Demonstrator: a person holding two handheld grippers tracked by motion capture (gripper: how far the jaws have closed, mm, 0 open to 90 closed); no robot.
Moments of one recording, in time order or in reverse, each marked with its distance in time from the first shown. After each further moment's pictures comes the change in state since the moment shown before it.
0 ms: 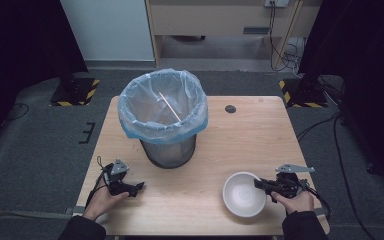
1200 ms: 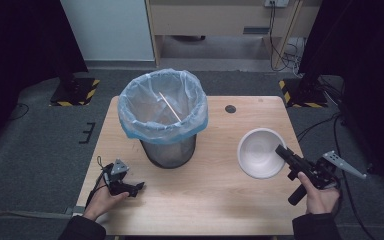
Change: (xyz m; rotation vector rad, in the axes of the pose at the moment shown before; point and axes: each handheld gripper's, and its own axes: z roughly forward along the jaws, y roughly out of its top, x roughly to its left) left arm 0.000 0.000 0.000 0.000 0.000 0.001; right arm 0.003 0.041 -0.073 -0.652 0.065 0.179
